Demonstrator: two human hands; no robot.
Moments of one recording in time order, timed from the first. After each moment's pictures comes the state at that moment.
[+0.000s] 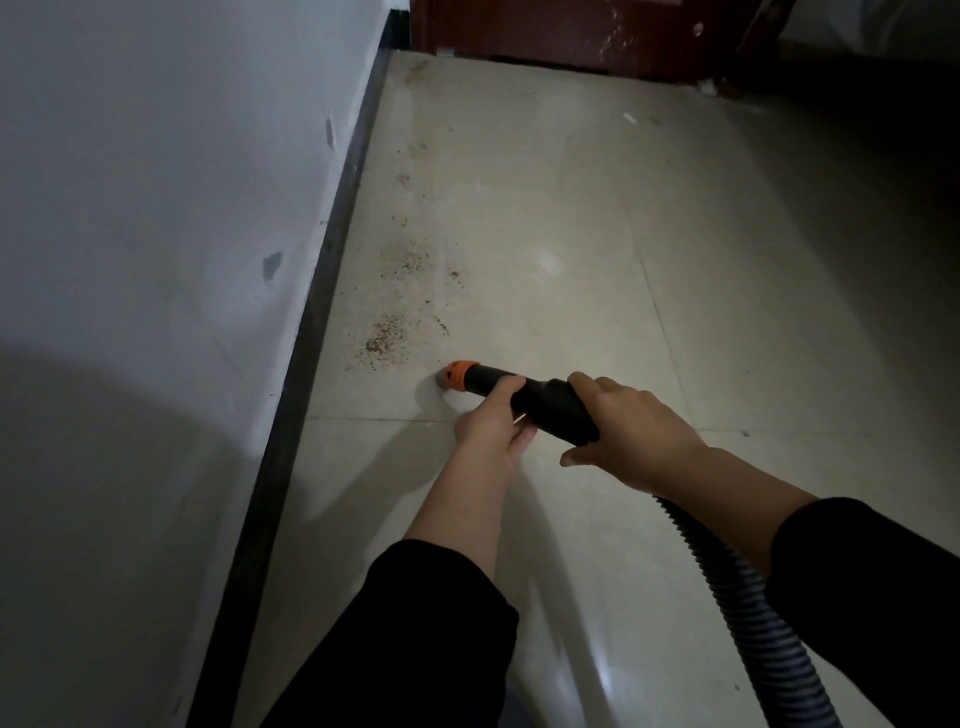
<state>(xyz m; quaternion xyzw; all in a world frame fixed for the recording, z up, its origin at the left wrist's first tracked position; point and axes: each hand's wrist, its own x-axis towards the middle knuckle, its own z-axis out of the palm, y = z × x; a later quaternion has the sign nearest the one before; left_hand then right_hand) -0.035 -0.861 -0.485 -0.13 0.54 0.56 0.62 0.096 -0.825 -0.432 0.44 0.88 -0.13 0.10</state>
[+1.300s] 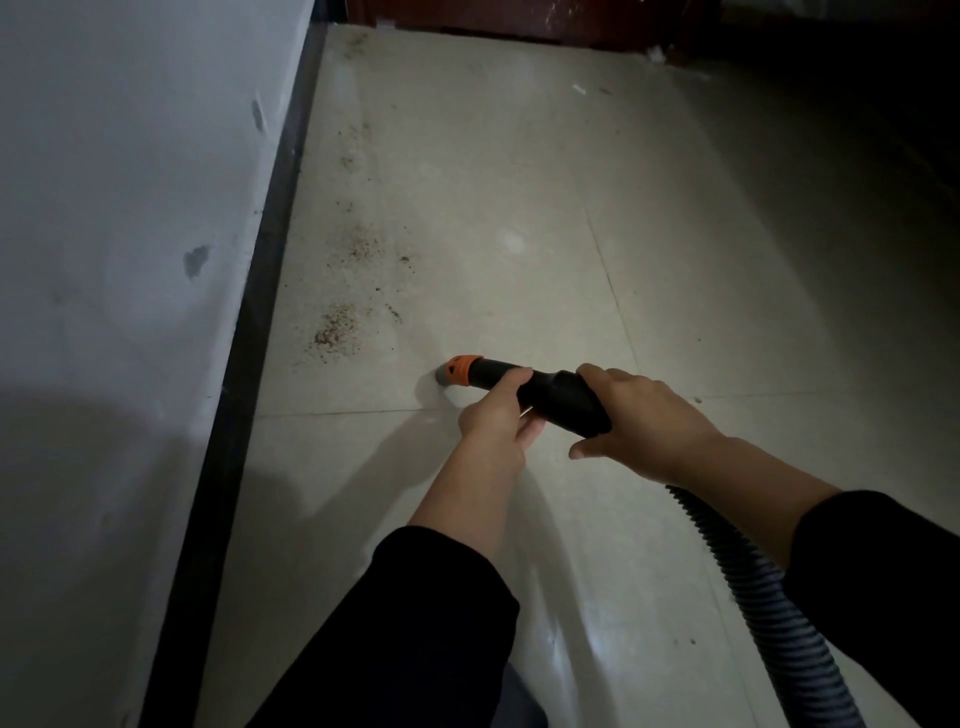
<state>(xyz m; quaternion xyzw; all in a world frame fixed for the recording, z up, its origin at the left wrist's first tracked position) 0.018 -0.848 -0.480 -0.11 0.54 0.51 0.66 0.156 -0.820 -0.425 0.48 0.86 -0.16 0.09</state>
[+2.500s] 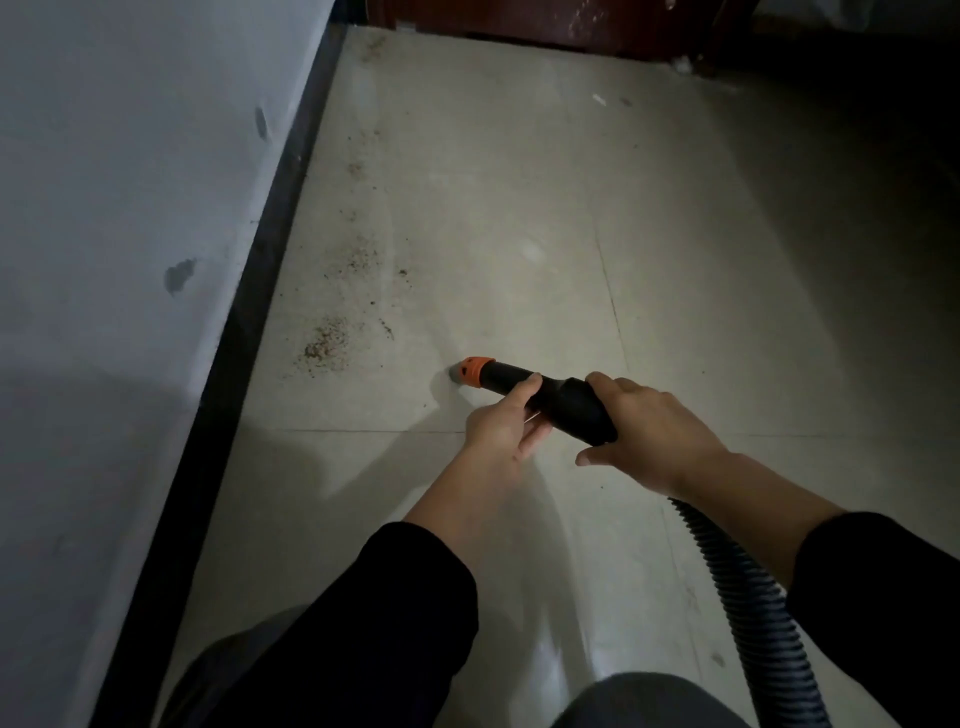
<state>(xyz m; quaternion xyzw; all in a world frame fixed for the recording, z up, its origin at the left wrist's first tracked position) 0.037 -0.802 -0.485 -0.10 0.54 0.52 0.65 0.176 -0.765 -0.425 0.46 0.87 -0.14 0.10</state>
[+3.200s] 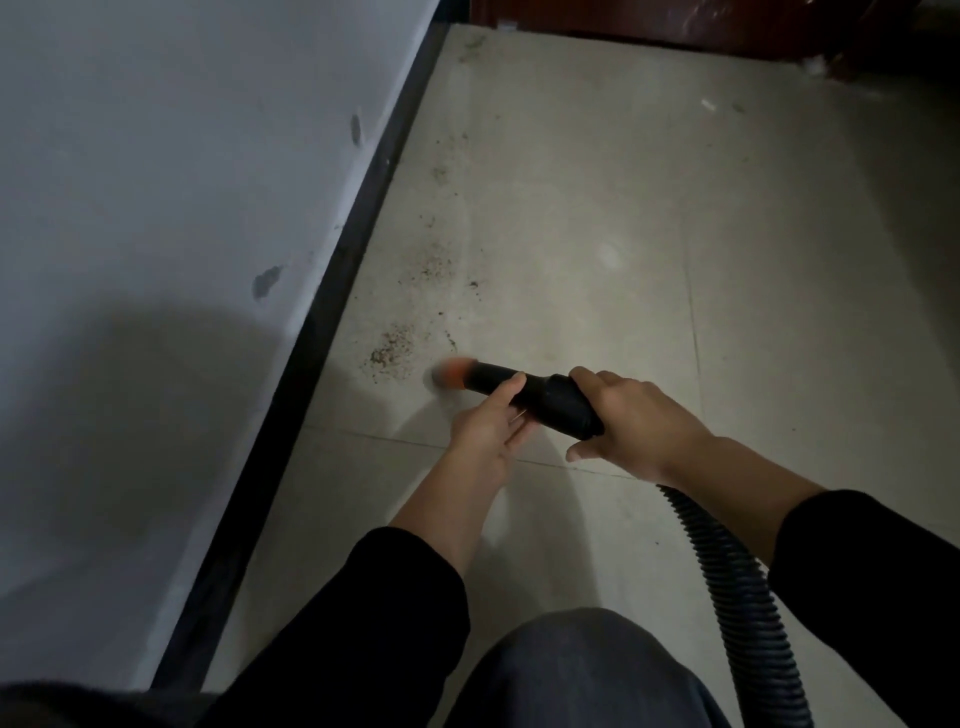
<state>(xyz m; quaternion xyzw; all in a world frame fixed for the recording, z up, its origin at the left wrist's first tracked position) -0.027 -0.789 -0.479 -0.15 0.55 0.59 0.57 0.101 -0.712 -0.434 0.34 0.92 -0.18 0.12</state>
